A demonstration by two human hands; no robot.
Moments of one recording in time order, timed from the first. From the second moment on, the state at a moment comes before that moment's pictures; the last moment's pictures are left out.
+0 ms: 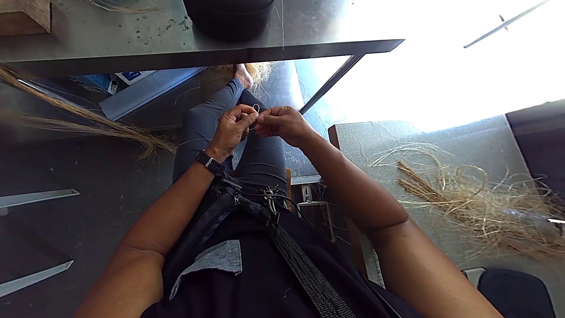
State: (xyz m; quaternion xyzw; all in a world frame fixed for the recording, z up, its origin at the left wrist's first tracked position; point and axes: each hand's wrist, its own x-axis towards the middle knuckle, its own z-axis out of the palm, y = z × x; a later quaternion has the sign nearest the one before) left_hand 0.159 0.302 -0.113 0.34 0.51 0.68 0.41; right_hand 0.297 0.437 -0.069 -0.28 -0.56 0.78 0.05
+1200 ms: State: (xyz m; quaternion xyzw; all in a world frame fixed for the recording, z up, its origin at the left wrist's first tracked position) left_hand 0.151 0.295 -0.109 0.49 0.54 0.56 0.40; right_hand 0.295 0.443 -0.072 -0.31 -0.53 0.77 0.15
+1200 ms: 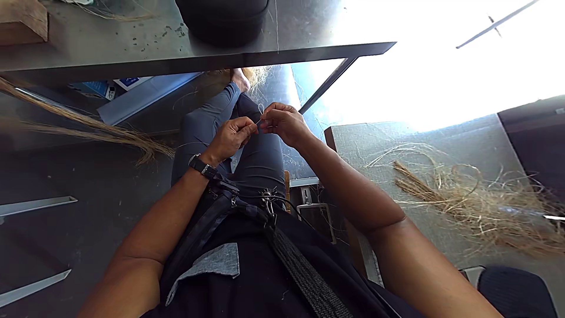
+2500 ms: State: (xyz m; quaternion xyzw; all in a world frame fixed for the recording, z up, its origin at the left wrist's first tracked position) left_hand 0.094 0.268 -0.115 0.30 0.66 0.64 0.26; right_hand 0.301 0.461 -0.064 -0.33 -0.46 0.79 0.24
